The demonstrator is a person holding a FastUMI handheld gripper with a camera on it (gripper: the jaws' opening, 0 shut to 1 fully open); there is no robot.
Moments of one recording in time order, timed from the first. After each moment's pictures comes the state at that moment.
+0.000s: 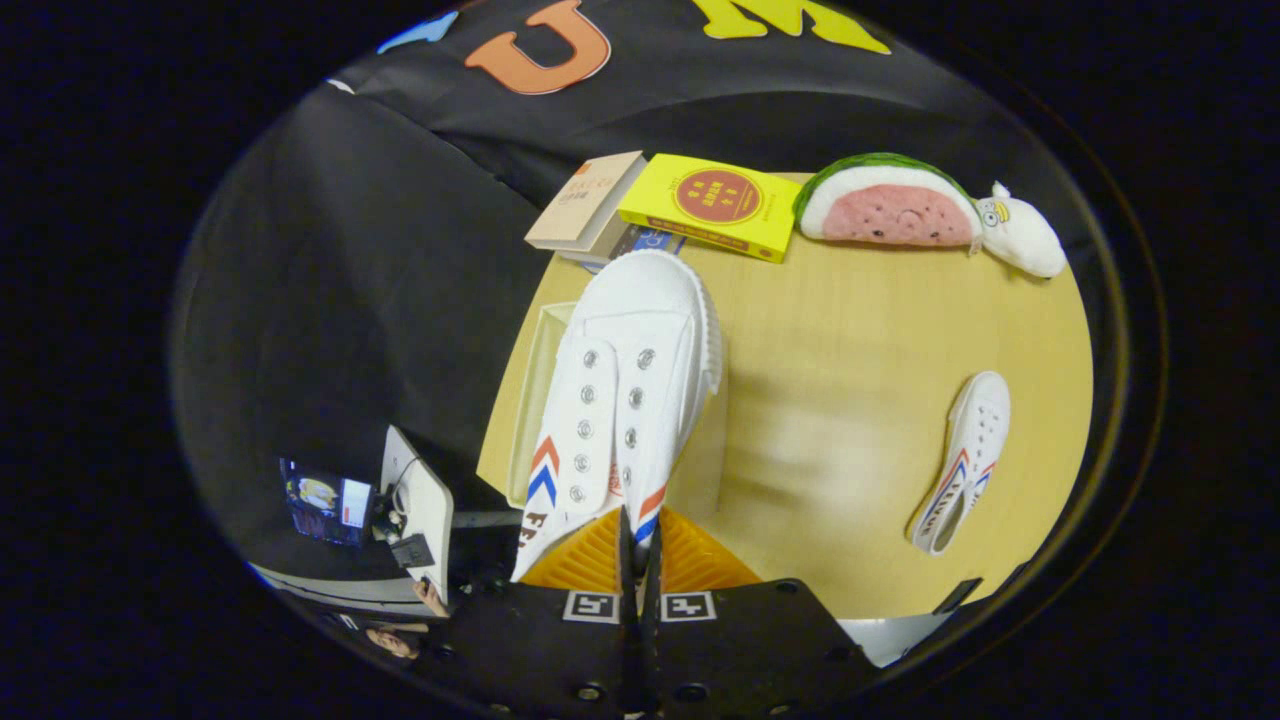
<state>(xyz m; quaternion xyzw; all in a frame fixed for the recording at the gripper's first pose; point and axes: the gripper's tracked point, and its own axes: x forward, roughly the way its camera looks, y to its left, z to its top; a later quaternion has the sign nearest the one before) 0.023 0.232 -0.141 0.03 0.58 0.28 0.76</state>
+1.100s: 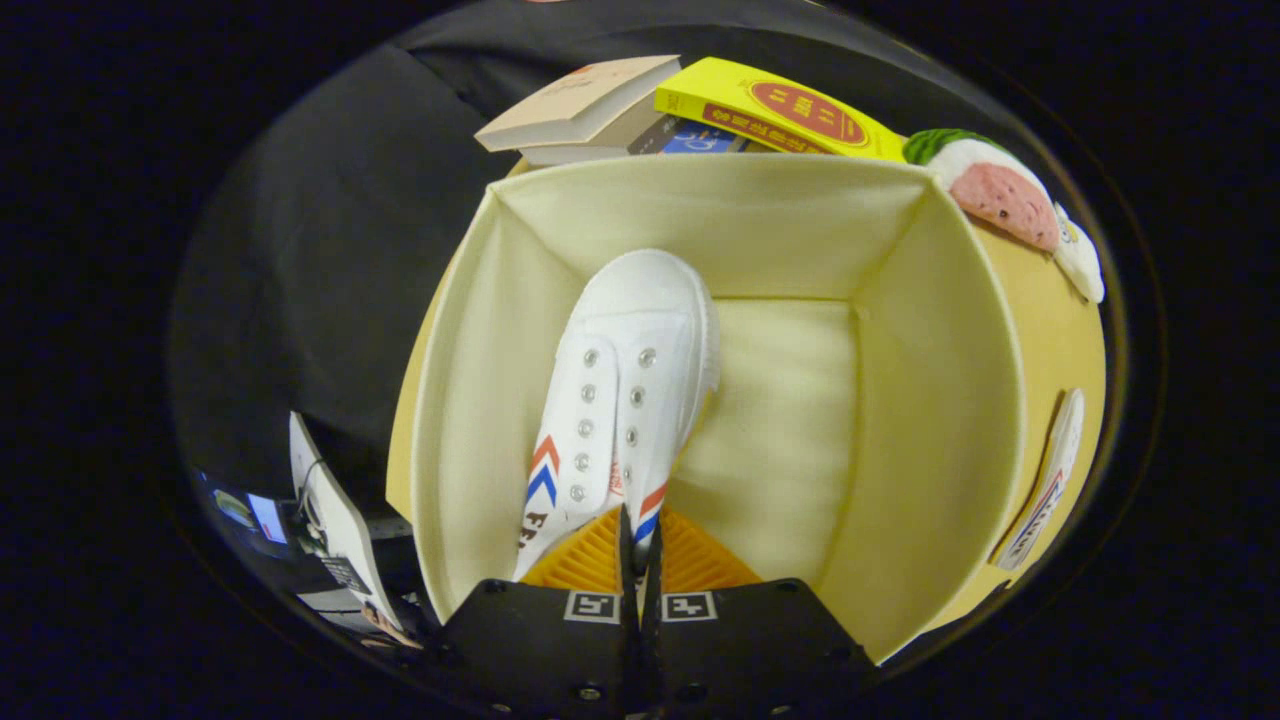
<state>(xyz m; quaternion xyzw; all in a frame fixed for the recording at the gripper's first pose) 0.053 0.372 -0.321 -0.07 0.62 0.20 0.75</state>
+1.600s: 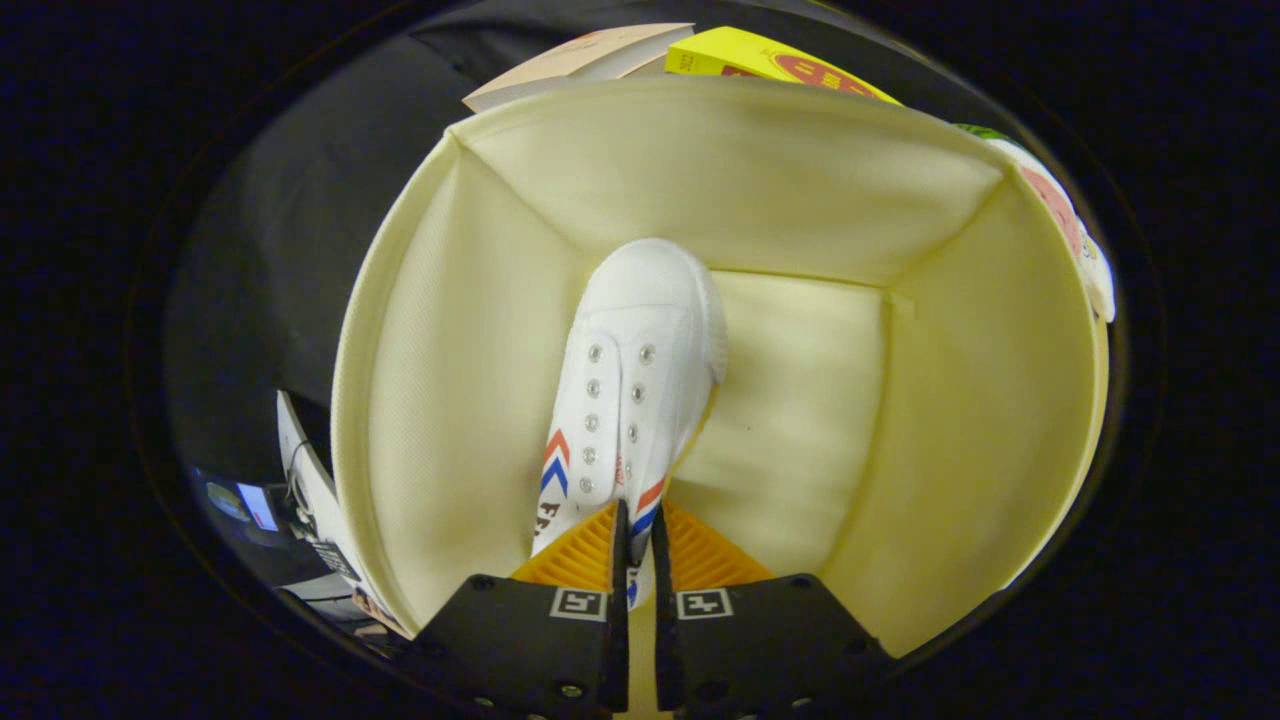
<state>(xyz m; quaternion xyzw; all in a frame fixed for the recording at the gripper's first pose) 0.063 0.376 -0.331 -0.06 0.65 0.20 0.73</state>
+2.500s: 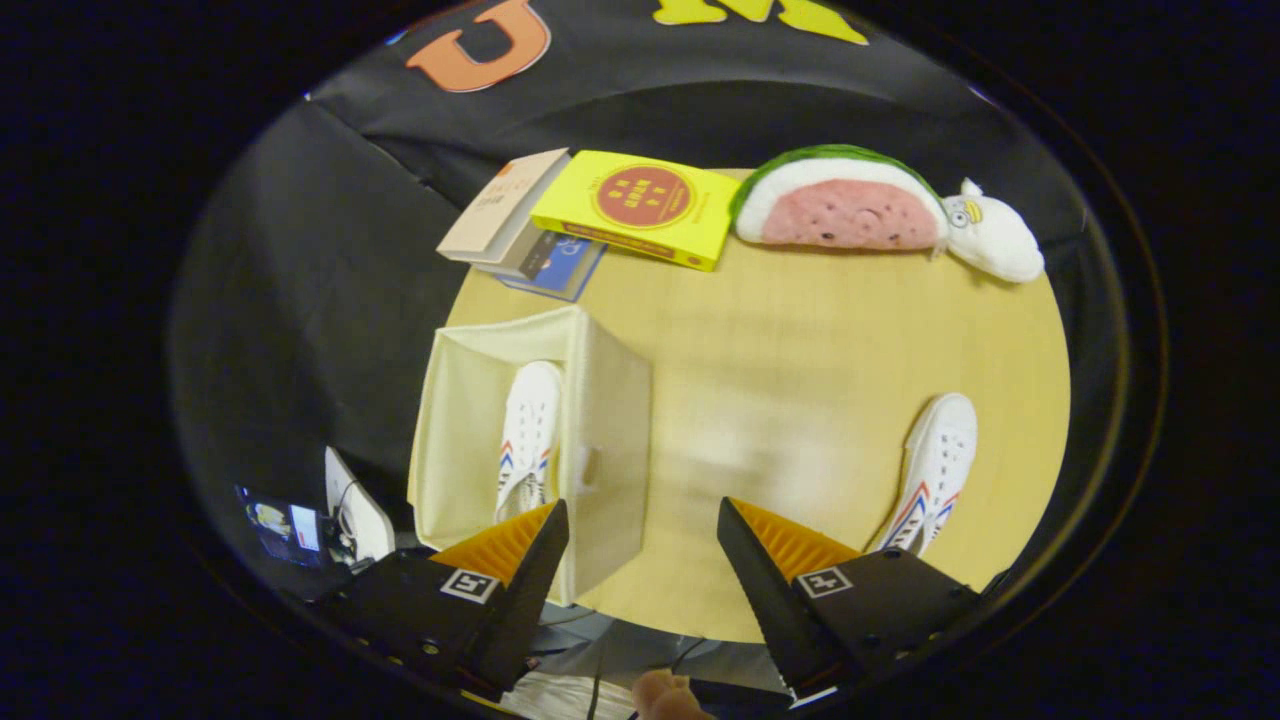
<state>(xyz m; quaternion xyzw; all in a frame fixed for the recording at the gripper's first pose) 0.103 0.158 -0.201 0.01 0.59 0.19 0.79</state>
